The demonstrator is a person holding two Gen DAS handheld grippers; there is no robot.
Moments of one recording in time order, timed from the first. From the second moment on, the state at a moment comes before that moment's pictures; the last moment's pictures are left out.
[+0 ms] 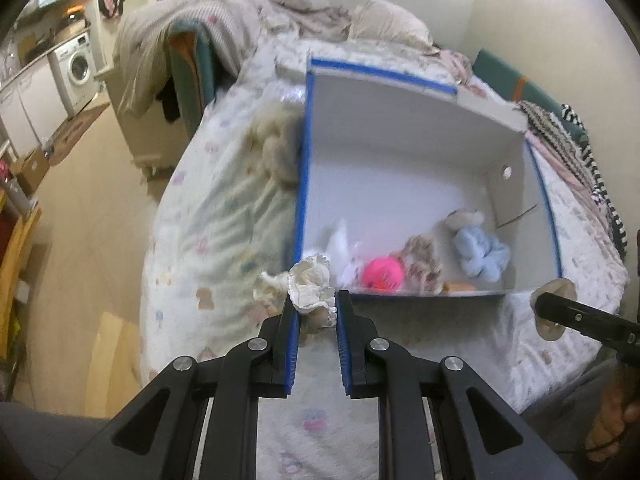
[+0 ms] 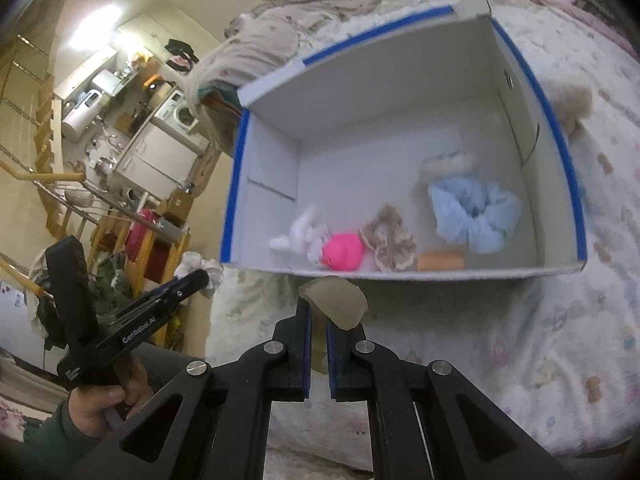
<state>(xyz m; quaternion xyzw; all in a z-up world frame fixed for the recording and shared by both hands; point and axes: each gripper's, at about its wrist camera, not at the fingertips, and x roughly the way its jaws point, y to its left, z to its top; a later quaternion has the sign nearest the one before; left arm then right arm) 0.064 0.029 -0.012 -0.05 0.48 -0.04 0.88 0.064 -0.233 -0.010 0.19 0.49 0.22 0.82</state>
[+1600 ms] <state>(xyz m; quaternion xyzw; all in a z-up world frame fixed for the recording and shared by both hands) 0.187 -0.071 -0.063 0.00 0.52 -0.07 0.85 0.164 -0.236 -0.087 0.18 0.57 0.12 0.80</state>
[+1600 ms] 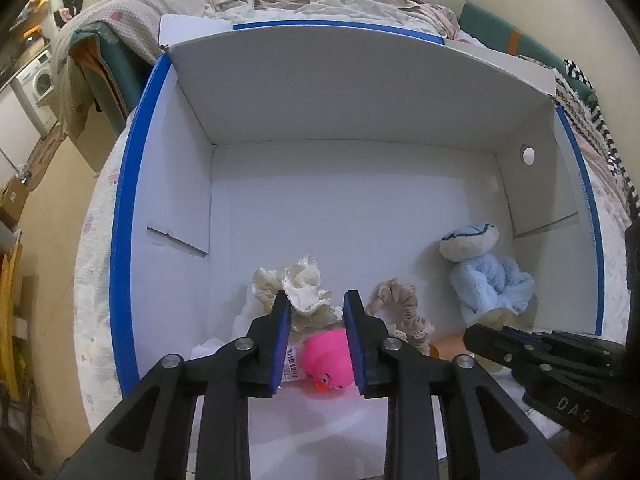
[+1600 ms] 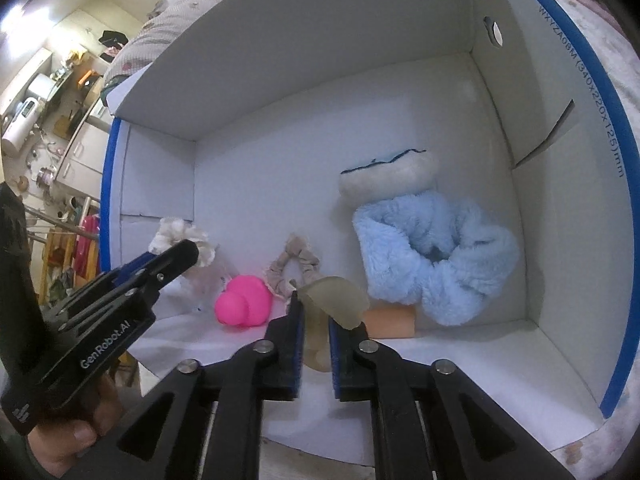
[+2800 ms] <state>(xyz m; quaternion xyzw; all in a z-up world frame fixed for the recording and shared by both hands) 0.146 -0.020 -0.027 -0.05 0.50 -0.03 0.87 0.139 -0.246 -0.058 0.14 0.51 0.06 0.85</state>
